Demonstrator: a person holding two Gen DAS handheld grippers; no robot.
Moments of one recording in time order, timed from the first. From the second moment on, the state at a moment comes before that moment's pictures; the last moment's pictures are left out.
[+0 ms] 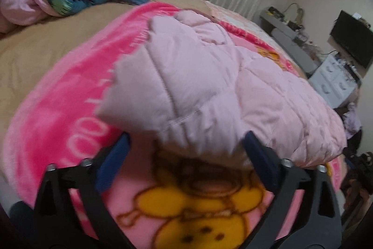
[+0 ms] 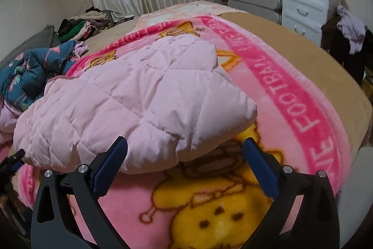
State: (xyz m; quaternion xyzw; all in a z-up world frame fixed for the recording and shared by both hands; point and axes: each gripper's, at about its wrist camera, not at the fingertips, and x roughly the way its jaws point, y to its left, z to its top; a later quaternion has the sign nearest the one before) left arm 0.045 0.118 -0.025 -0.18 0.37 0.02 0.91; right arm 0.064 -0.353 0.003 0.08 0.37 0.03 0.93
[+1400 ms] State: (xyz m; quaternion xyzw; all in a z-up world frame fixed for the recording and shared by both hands) left arm -0.046 -0.005 0.015 -0.08 0.34 -0.02 0.94; right arm -0.091 -0.264 0.028 -0.02 0.29 0.14 0.95
